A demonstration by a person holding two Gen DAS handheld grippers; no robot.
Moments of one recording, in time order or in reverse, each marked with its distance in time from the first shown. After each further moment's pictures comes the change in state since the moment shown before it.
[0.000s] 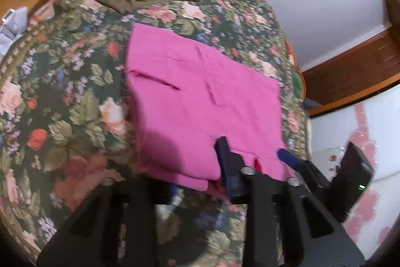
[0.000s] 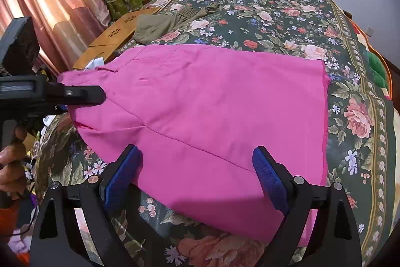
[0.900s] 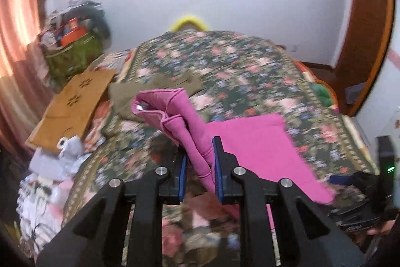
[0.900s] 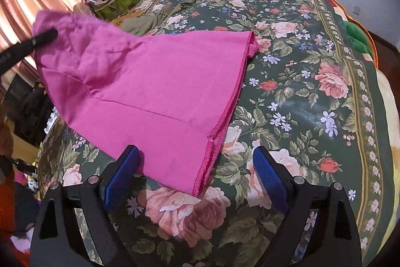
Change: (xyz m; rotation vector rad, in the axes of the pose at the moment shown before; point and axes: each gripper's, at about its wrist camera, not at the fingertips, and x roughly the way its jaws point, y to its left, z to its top) left arm -0.065 -0.089 -0.002 0.485 -0.413 0.338; right arm -0.022 -0.035 -0.027 0.099 0.002 -0.005
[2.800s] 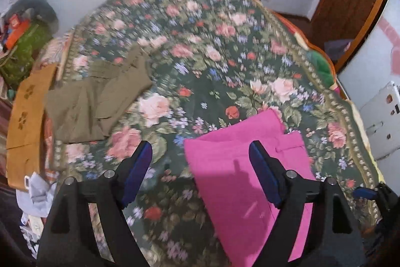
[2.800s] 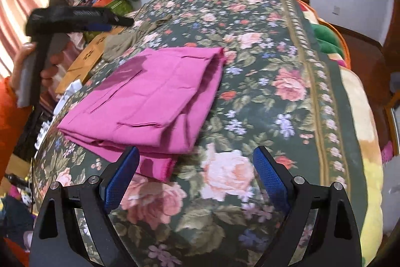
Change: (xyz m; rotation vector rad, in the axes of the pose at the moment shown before) left arm 0.181 -0.031 0.073 0.138 0.346 -0.163; right arm -0.033 -0.029 -0.001 0.062 -0.071 -0.093
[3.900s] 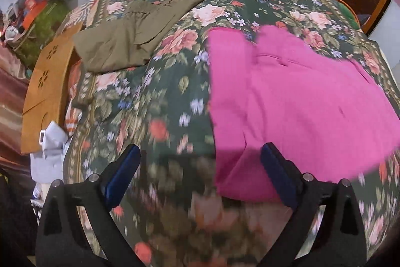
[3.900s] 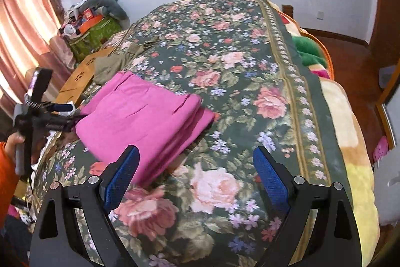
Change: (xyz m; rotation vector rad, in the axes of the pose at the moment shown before) left arm -0.013 0.060 -0.135 -0.004 0.101 0.147; right arm -0.014 0.001 0.012 0.031 -0.091 -0.041
